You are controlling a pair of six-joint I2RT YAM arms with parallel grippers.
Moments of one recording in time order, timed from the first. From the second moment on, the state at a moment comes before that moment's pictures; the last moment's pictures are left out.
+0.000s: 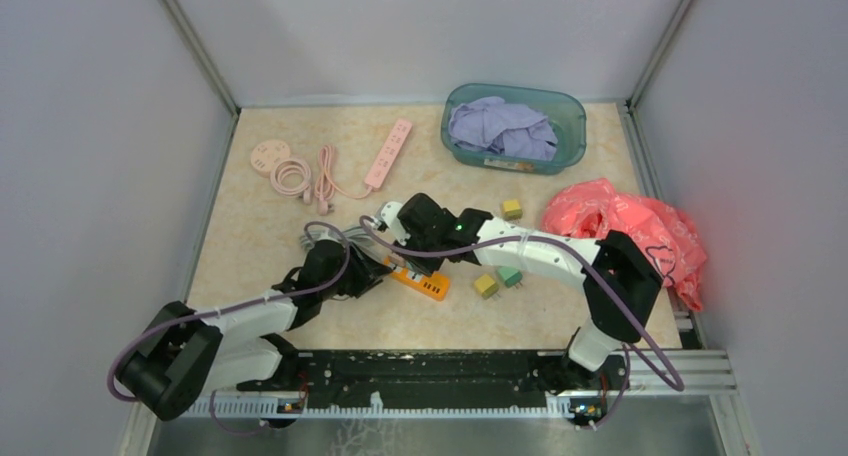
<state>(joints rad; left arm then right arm) -0.60 1.15 0.22 0.30 0.03 -1.16 1.01 1.61 1.19 -0.54 -0.01 -0.10</state>
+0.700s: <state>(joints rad) -0.60 1.16 0.22 0.31 0.03 -1.17 1.01 1.68 1.20 -0.53 0.04 -0.09</state>
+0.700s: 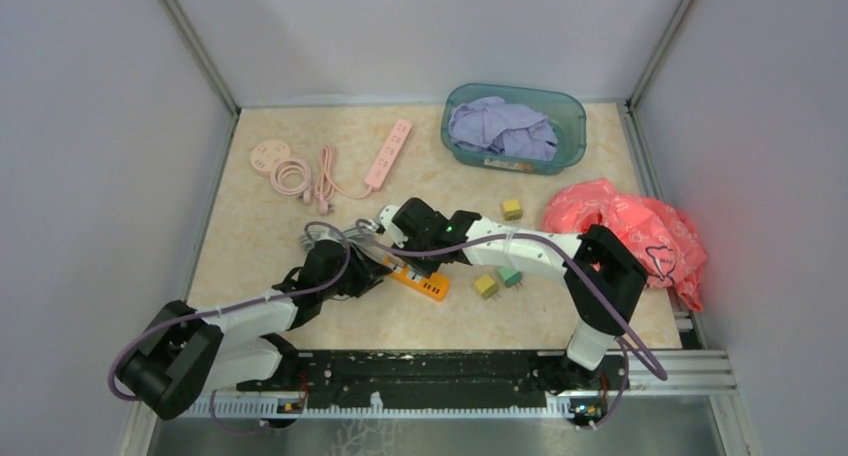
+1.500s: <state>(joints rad) -0.60 1.16 0.22 0.32 0.04 -1.17 1.01 1.72 1.19 -0.50 0.05 -0.09</state>
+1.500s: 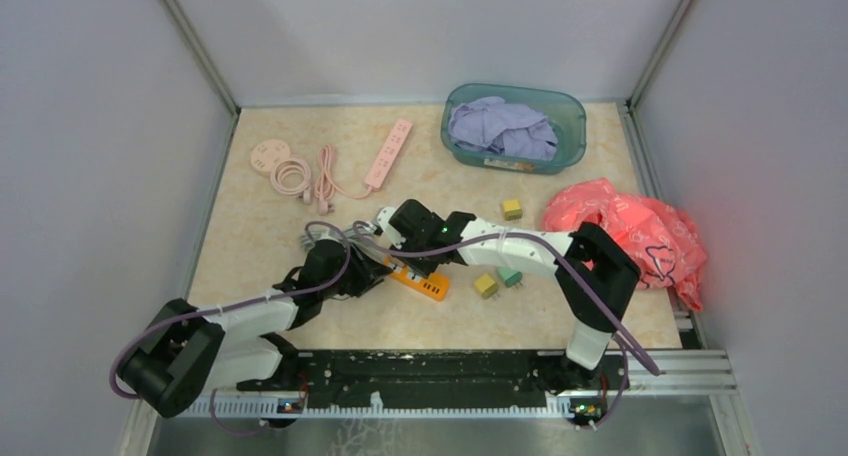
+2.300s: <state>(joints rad) -0.60 0.82 0.24 0.04 -0.09 -1.09 1.01 1.60 1.09 -0.50 0.03 -0.04</state>
